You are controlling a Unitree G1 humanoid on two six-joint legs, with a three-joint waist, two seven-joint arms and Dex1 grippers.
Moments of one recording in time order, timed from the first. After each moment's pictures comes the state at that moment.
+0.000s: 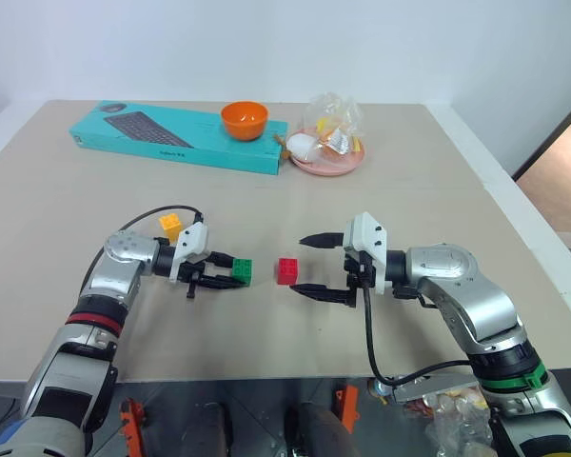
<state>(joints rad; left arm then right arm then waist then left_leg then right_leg) -0.73 0.52 -0.16 0.70 -0.20 -0.20 -1.51 -0.48 -0.62 0.18 -0.25 0.36 0.44 1.01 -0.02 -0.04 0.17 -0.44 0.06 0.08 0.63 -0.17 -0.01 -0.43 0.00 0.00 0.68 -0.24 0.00</state>
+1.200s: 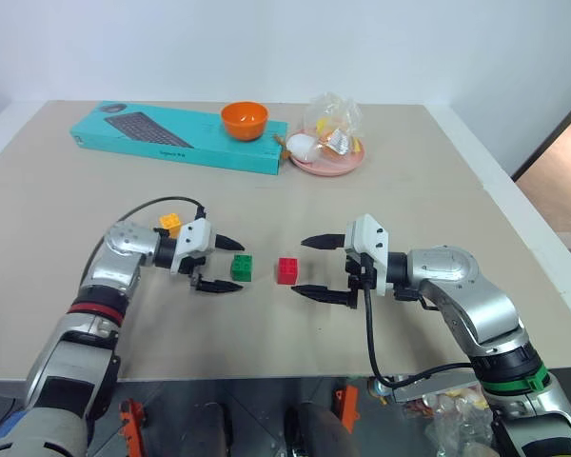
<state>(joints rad) -0.77 0.55 -0.15 0.68 -0.15 -0.25 -1.49 -0.47 -0.62 0.18 -0.24 0.36 0.43 1.01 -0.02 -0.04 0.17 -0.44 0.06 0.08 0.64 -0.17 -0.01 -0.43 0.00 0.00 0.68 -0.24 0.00</state>
